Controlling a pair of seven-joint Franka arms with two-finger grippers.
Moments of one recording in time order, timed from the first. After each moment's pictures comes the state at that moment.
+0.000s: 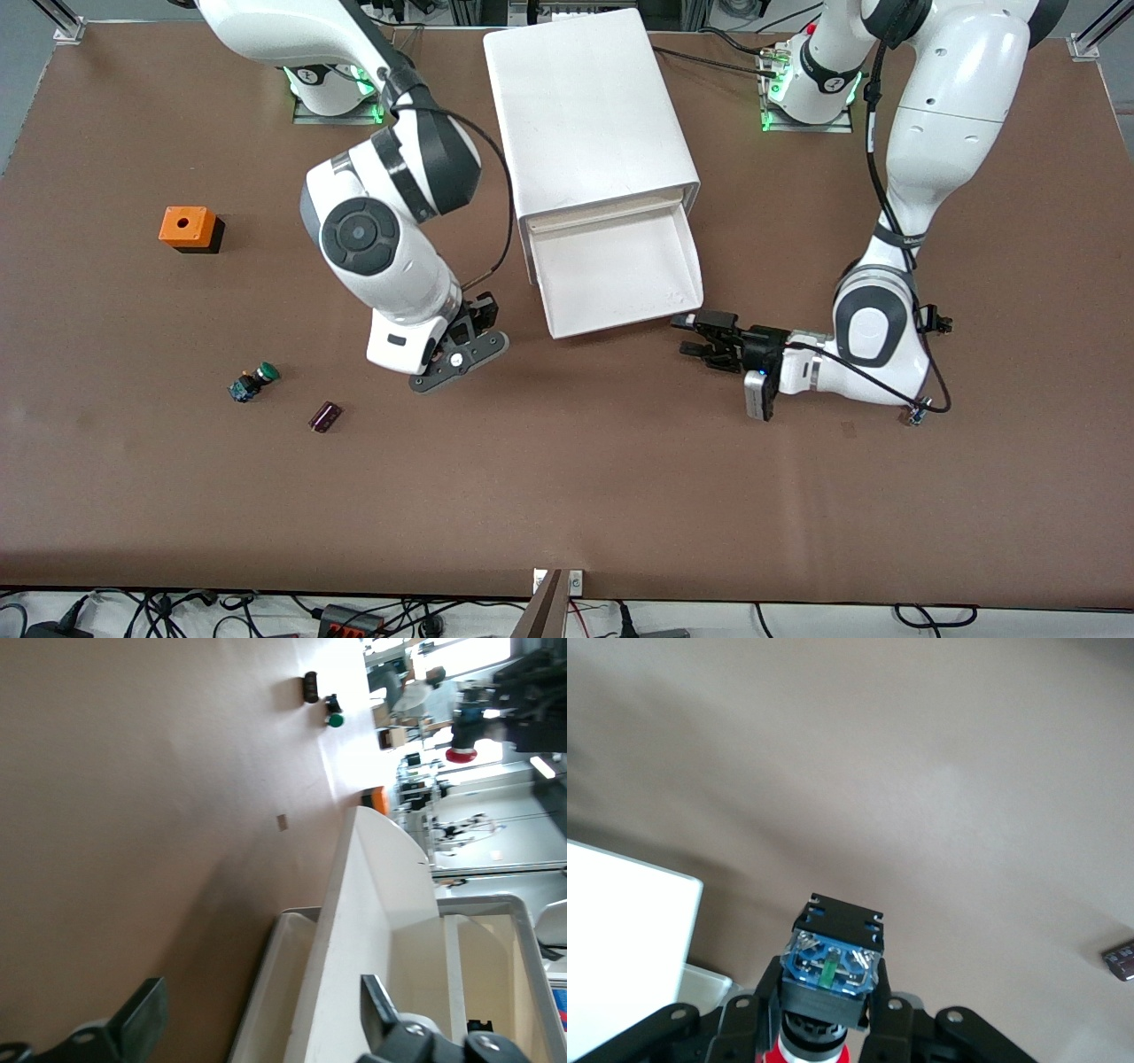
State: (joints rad) left arm -0.13 0.77 0.00 -1.51 -1.11 1.73 0.88; right arm 0.53 0.66 0.00 -1.13 0.06 1.85 0.04
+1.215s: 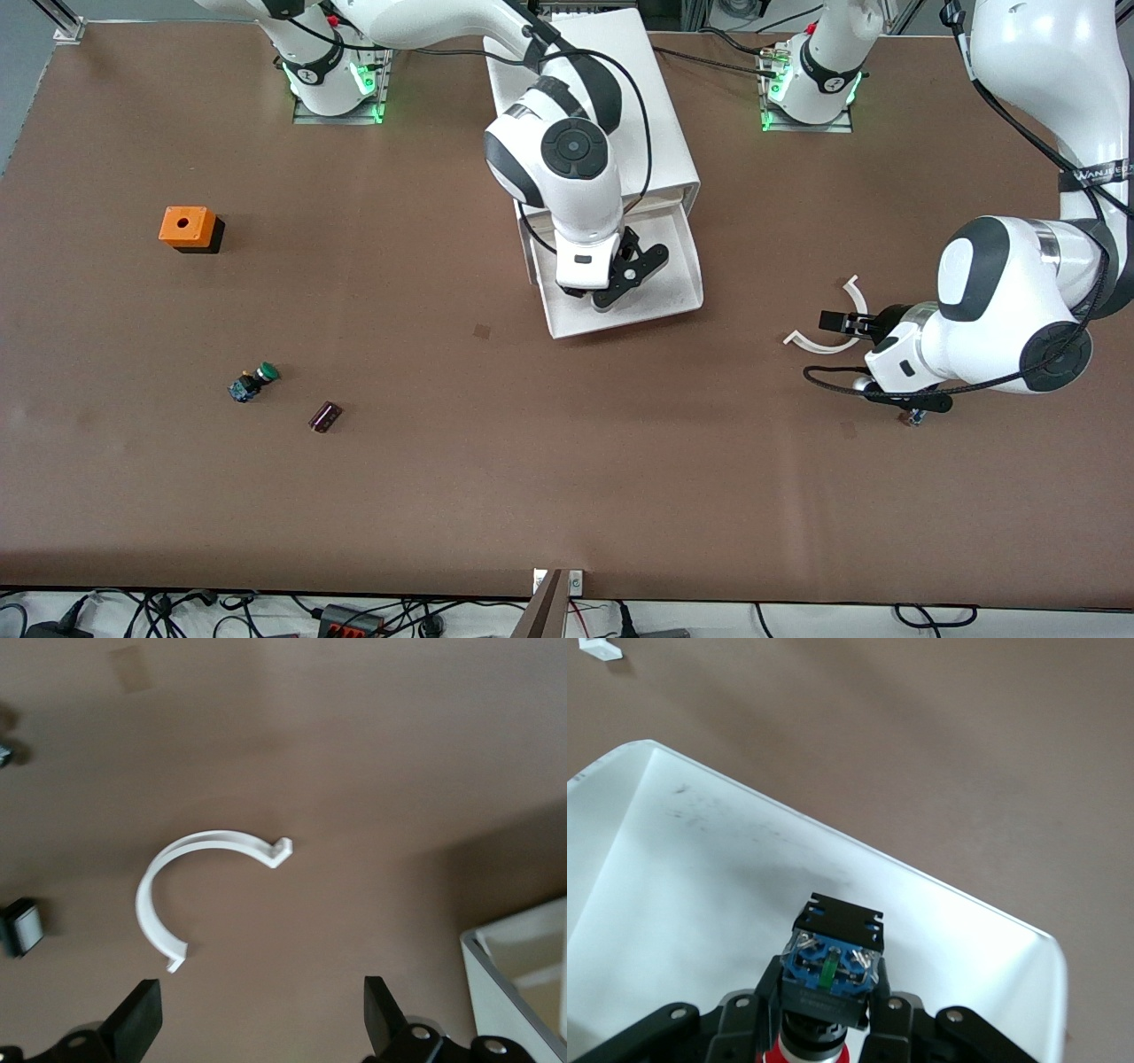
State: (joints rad) left arm -0.10 0.55 0.03 -1.41 -0.10 1.57 0.04; right arm 0.82 0.80 0.00 -1.10 0.06 2.02 0.12
